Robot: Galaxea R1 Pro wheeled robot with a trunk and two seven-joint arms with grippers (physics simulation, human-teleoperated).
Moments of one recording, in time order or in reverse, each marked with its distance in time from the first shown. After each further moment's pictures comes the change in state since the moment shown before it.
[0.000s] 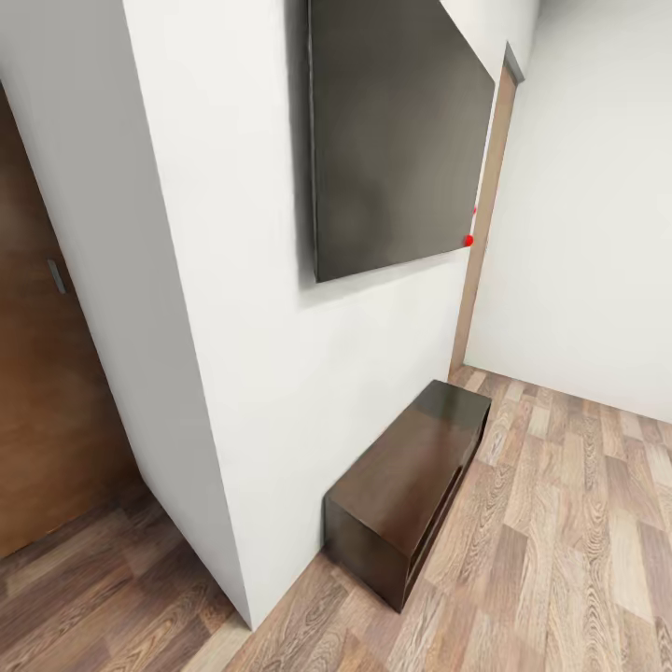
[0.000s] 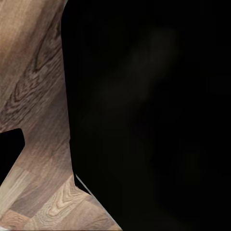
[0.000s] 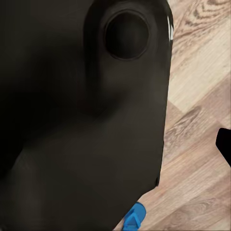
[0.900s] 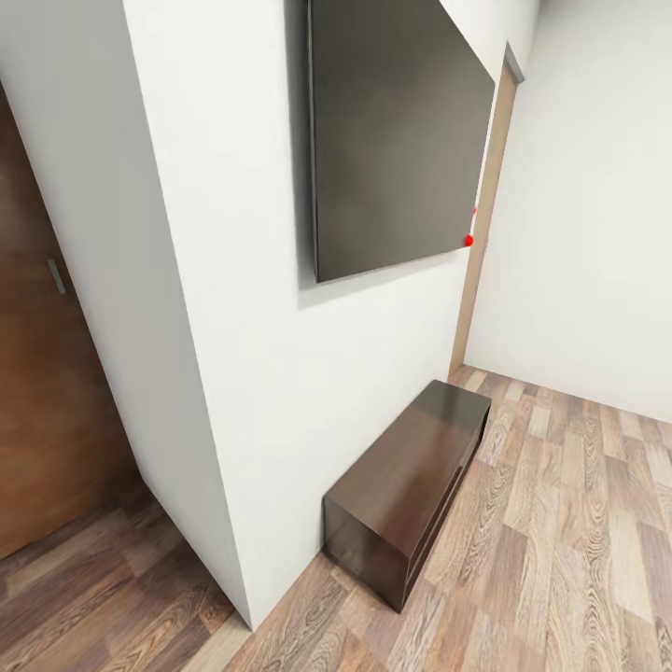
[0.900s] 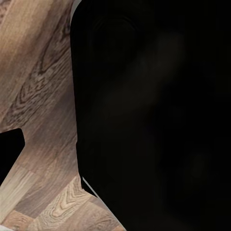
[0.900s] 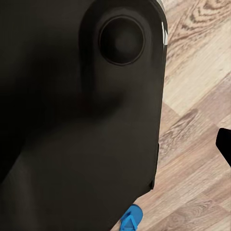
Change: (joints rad) left arm -0.006 0.008 0.000 -0.001 -0.001 0.004 0.004; right arm -0.001 -0.007 0.003 -0.005 0.006 -0.001 0.001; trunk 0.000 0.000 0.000
